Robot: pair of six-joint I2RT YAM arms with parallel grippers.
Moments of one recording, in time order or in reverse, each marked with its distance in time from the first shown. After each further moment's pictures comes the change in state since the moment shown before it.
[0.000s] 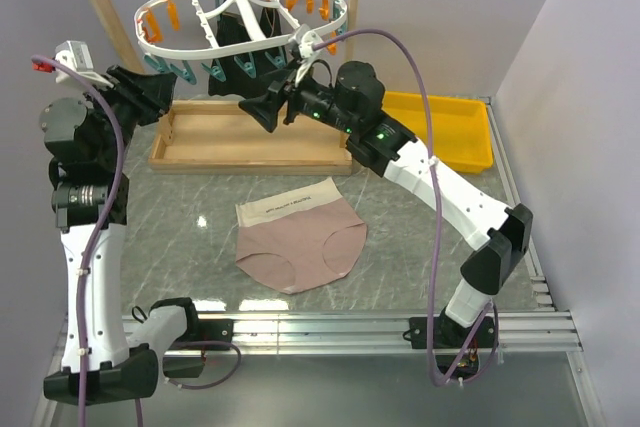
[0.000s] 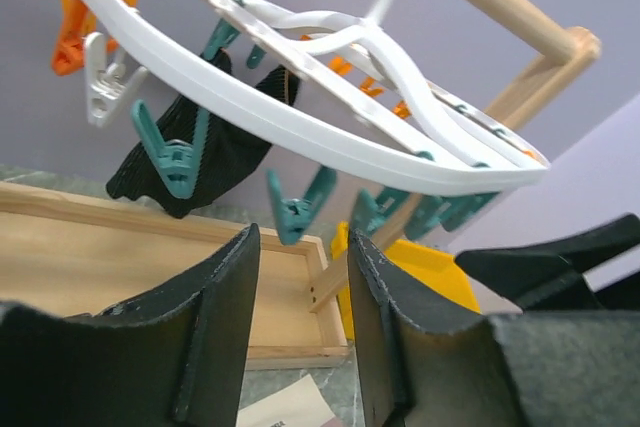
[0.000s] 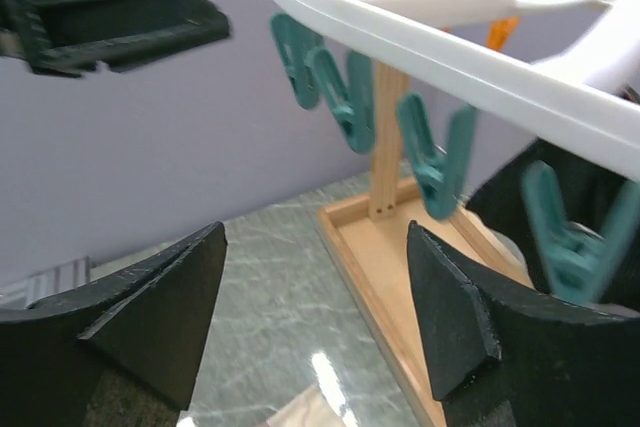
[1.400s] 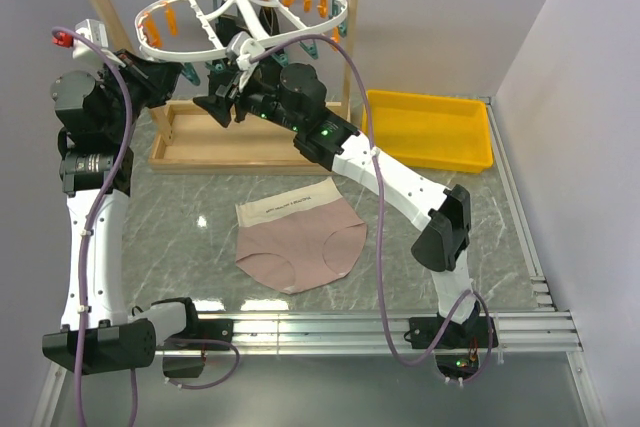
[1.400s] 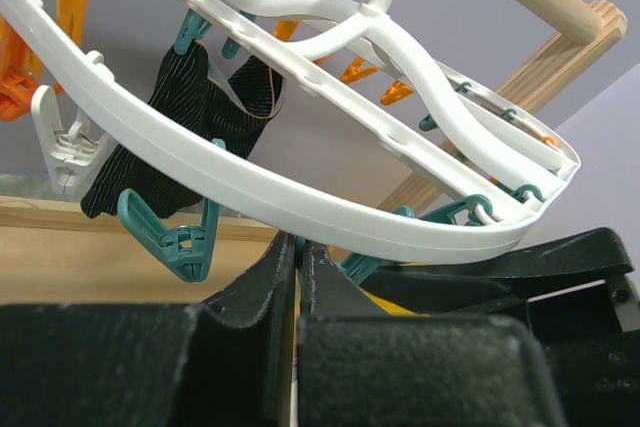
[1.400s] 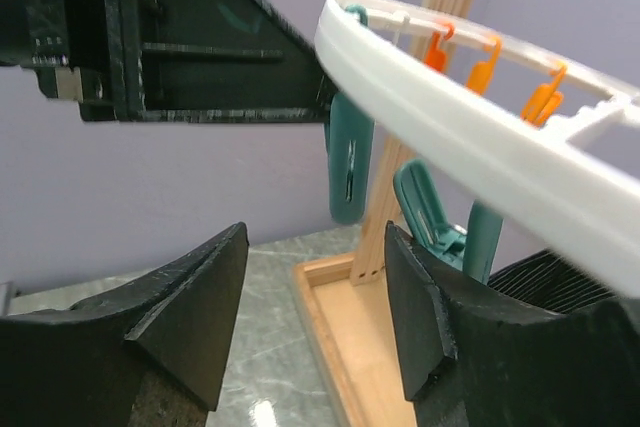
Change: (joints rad) left arm 0.002 0.169 0.069 0.052 0.088 0.019; right arm 0.112 0.335 0.332 0.071 0.037 -0.150
